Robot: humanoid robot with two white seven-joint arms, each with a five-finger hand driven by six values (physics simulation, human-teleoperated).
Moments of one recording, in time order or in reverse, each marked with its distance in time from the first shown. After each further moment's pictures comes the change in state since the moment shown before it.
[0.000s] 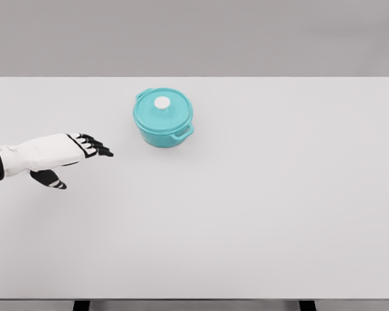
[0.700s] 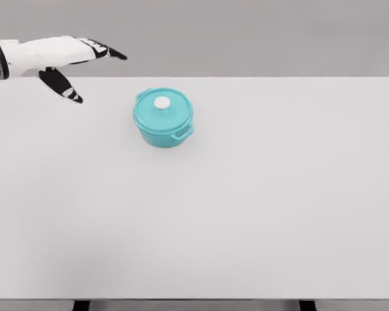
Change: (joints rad) left arm -0.702 -0.092 -0.446 0.335 0.305 0.097 0.000; right arm 0.000 0.000 0.000 0.008 -0.002 0.005 0.000
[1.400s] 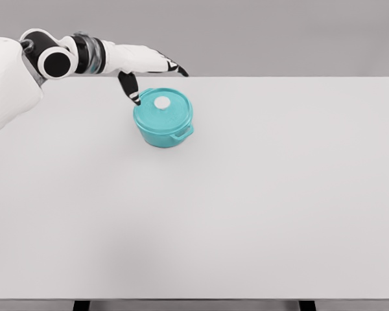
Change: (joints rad) left arm -0.180 -0.328 -0.264 0.234 -0.150 0.062 -0.001; right arm 0.000 0.000 0.000 0.000 0.000 0.000 0.000
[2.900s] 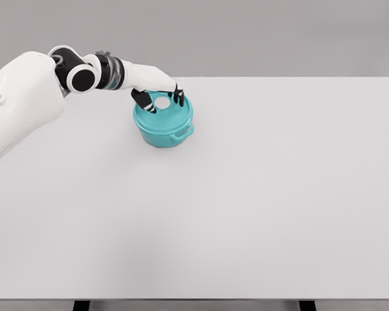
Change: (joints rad) left arm 0.015 -0.080 -0.069 0.098 -0.062 0.002 0.000; right arm 0.000 0.000 0.000 0.000 0.000 0.000 0.000
